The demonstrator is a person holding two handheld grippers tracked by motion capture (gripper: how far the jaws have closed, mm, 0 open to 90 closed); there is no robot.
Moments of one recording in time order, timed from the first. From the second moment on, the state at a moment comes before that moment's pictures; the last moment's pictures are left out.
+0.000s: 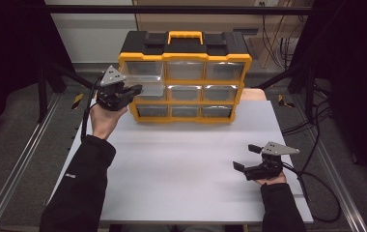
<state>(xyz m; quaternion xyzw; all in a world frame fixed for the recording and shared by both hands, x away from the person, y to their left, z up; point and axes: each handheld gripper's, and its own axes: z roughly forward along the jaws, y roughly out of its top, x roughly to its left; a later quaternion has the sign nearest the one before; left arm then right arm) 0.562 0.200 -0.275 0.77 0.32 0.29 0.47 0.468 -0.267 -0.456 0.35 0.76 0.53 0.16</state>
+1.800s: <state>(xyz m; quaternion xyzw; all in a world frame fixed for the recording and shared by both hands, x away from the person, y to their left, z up) 0.588 0.196 -0.281 0.76 0.34 0.31 0.46 0.468 -0.267 -0.456 0.35 0.76 0.53 0.16</state>
